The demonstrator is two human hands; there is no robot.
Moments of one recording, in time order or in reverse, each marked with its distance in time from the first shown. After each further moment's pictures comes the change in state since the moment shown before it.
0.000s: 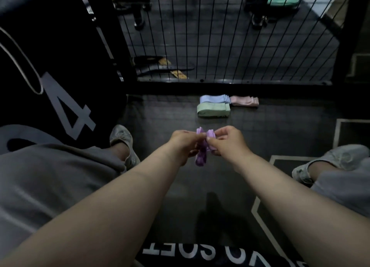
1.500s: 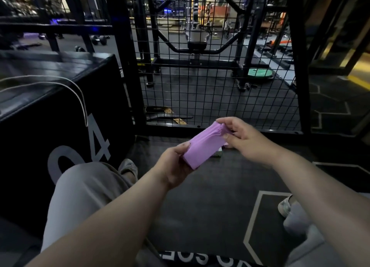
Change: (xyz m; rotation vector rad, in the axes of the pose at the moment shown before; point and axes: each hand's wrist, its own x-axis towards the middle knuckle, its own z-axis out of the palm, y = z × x) left_hand -0.132 0.032 -0.038 -0.632 -0.393 0.146; right_hand -0.116 -0.137 -0.104 -0.231 -0.299 -0.594
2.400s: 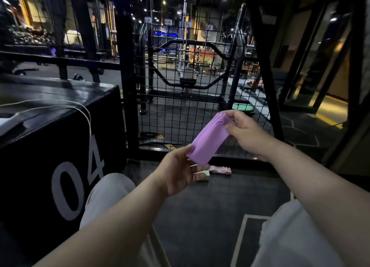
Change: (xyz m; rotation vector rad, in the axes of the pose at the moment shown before) left_hand -0.072 0.020 0.051 0.155 -0.370 0.068; right_hand -0.026 -0.106 -0.034 -0.078 0.197 -0.076
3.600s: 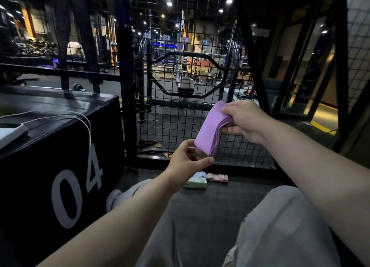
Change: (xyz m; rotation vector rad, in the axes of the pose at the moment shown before) left_hand 0.012 0.000 0.031 0.569 0.230 0.465; right_hand 0.005 -0.082 -0.018 0.246 0.189 0.264
